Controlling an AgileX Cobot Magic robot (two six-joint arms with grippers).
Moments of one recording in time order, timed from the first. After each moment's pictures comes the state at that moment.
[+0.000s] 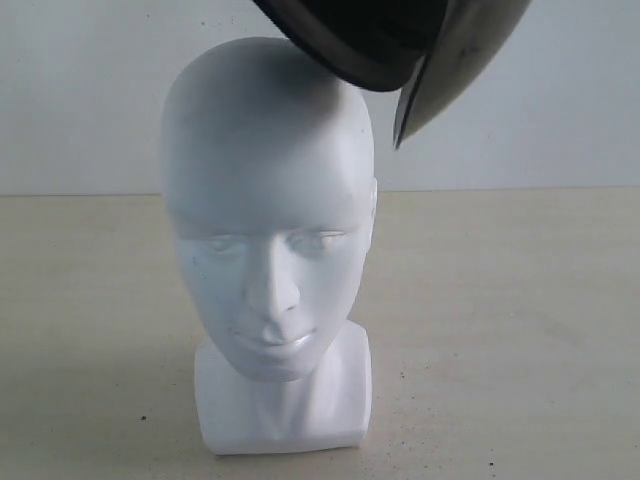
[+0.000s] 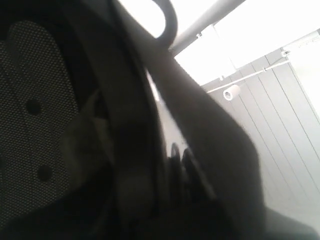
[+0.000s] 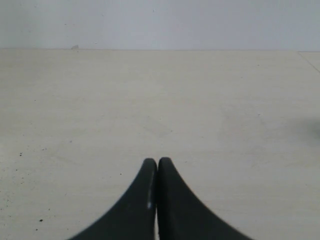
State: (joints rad) left arm -0.44 1.34 -1.05 0.67 -1.16 -2.09; right arm 0.02 0.00 0.00 0.03 0.35 -0.02
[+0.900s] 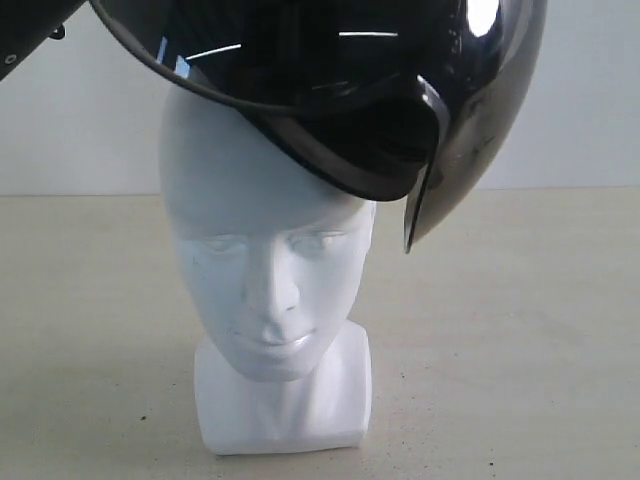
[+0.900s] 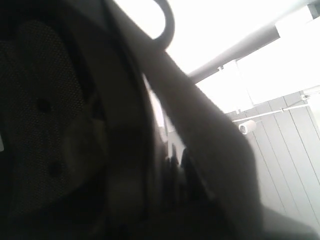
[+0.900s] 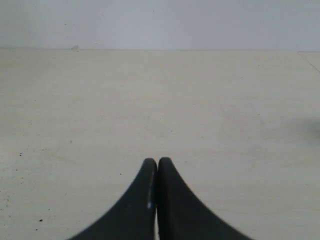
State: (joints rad) left arm -0.44 1.34 -0.84 0.58 -1.19 -2.06; right arm 0.02 0.00 0.00 0.03 0.35 -0.02
